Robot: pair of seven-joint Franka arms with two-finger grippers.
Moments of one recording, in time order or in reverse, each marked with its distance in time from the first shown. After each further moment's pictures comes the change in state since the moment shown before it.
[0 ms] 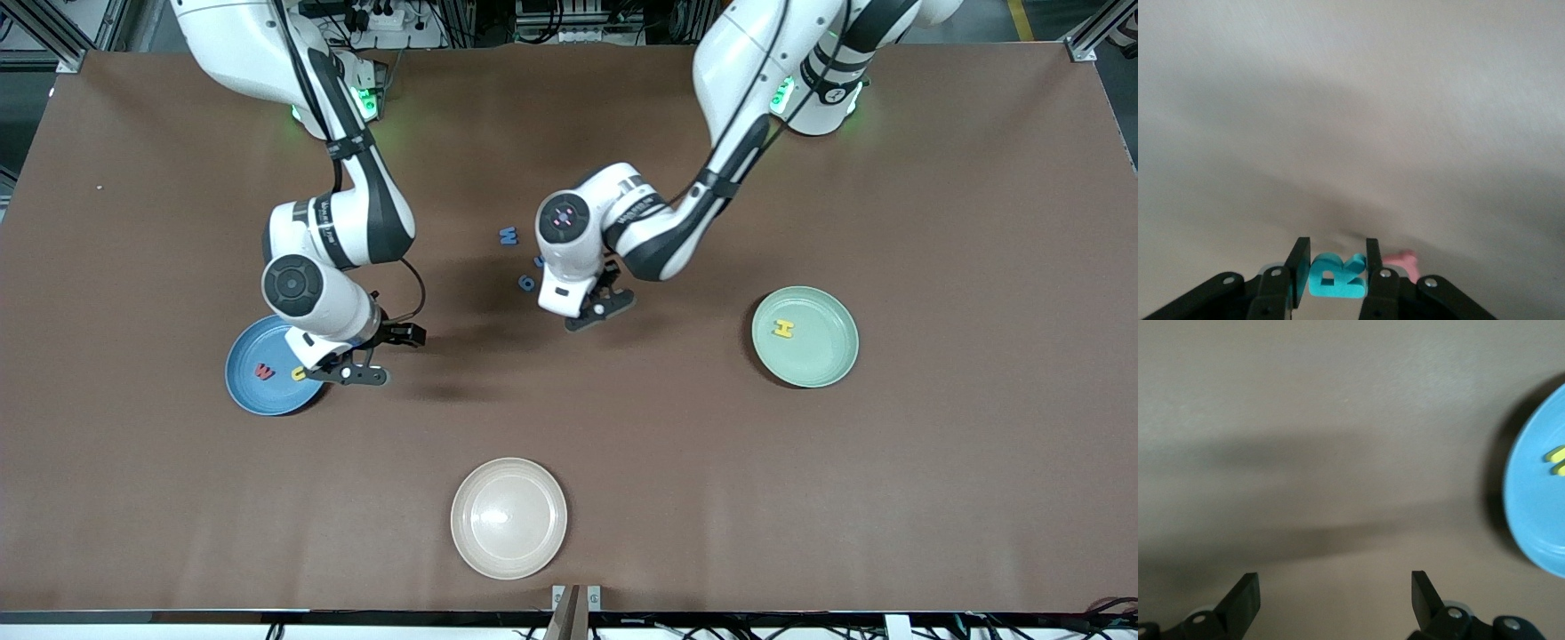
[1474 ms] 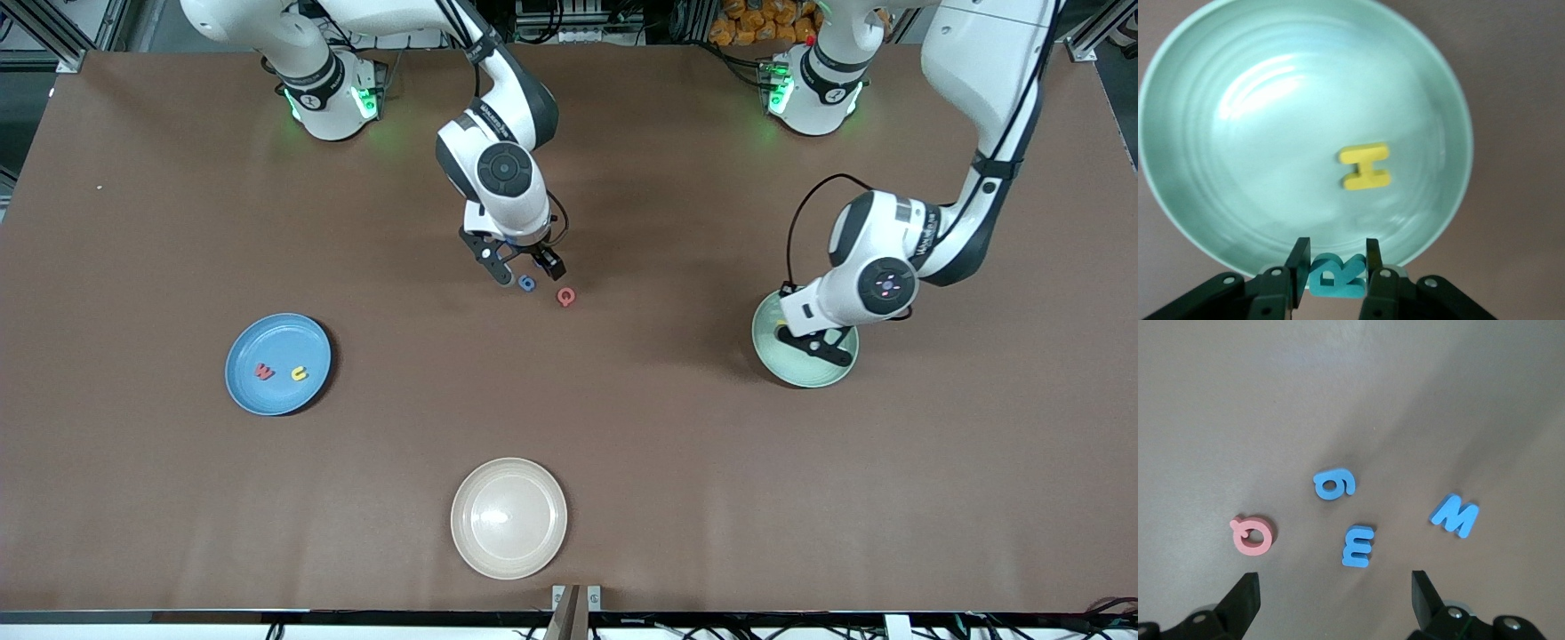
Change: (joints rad) left arm 0.634 -0.370 0.003 -0.616 -0.011 0.126 1.379; right arm 0.202 -0.011 0.285 -0.072 -0.008 0.172 1.273
